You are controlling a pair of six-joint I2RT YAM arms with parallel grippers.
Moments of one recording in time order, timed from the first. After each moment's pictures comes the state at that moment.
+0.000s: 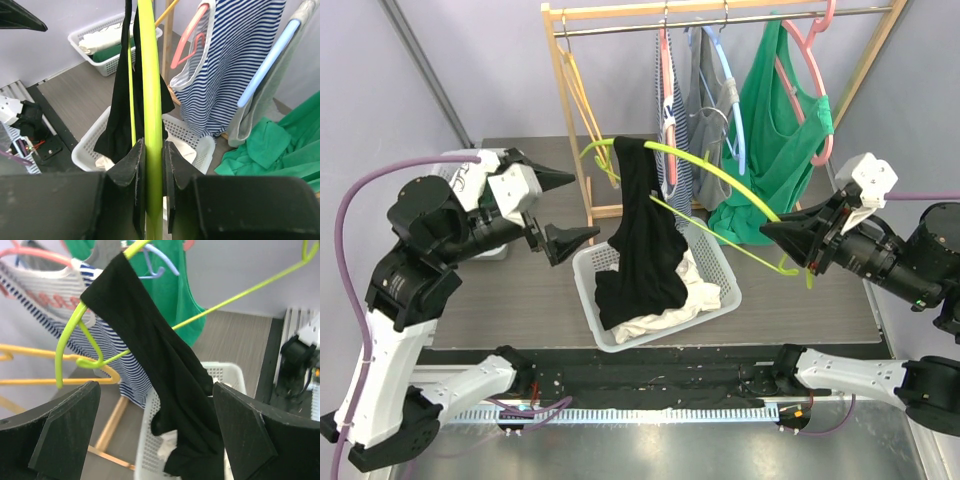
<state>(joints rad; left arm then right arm) -0.55 0.97 1.61 -0.68 0.56 0.25 0.98 0.92 1.89 -1.09 0.16 -0.01</state>
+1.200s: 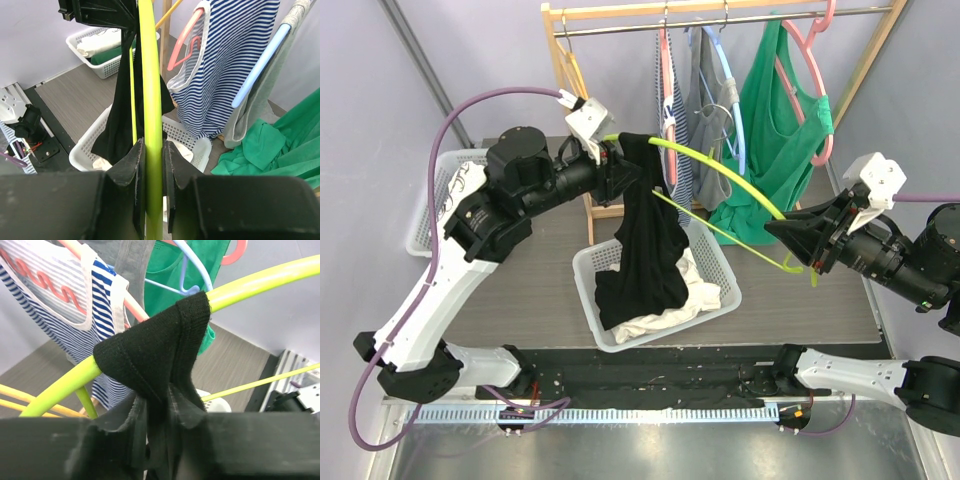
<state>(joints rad) -0.75 1.27 1.76 -0.57 0.21 -0.05 0.98 0.92 1.91 -1.09 0.17 -0.03</state>
